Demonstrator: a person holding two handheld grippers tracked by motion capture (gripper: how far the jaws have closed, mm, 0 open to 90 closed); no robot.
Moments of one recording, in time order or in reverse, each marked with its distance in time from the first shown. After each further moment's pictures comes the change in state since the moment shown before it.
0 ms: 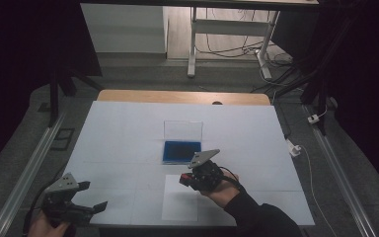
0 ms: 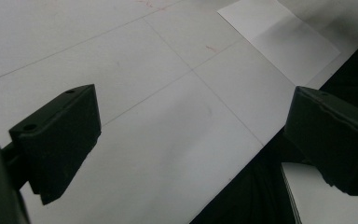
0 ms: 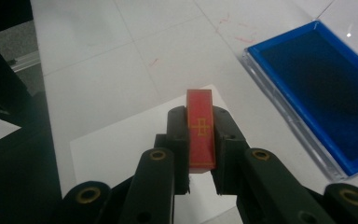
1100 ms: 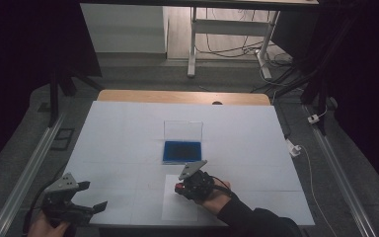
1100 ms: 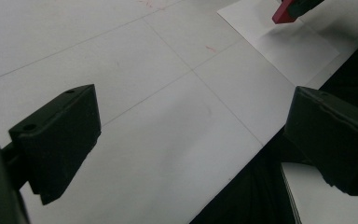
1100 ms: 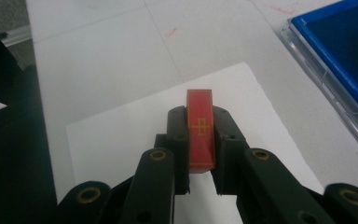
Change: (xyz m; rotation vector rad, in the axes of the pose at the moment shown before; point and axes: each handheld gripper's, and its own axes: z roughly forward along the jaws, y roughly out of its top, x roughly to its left) left arm 0.000 0.000 0.000 -0.001 -0.002 -0.001; right arm 0.017 -0.011 0.031 0.074 -0.005 -0.054
